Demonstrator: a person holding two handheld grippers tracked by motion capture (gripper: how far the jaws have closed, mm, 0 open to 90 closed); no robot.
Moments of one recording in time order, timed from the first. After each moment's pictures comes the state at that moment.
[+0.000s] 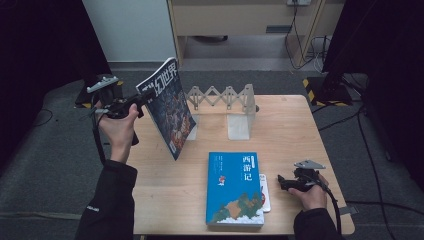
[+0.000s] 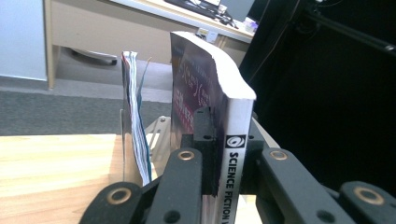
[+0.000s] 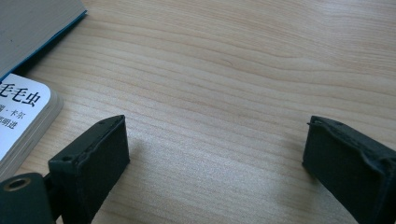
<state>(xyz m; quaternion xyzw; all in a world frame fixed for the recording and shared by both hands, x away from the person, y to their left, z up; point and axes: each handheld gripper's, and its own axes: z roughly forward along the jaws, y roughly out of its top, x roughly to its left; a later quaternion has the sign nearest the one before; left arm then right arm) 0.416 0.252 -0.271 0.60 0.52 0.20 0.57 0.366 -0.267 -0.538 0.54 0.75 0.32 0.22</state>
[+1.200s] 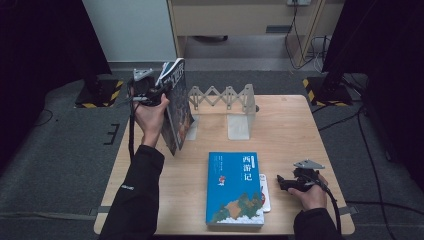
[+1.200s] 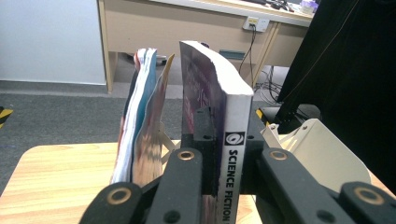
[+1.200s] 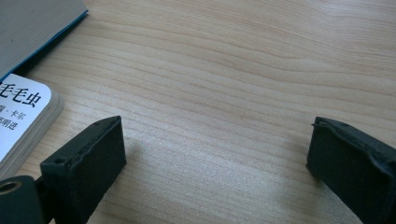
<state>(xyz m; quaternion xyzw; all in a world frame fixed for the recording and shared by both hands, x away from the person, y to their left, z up) 0.475 0.198 -0.297 0.61 0.55 0.29 0.49 0.367 -0.266 -0.539 0.53 0.75 0.32 0.22</state>
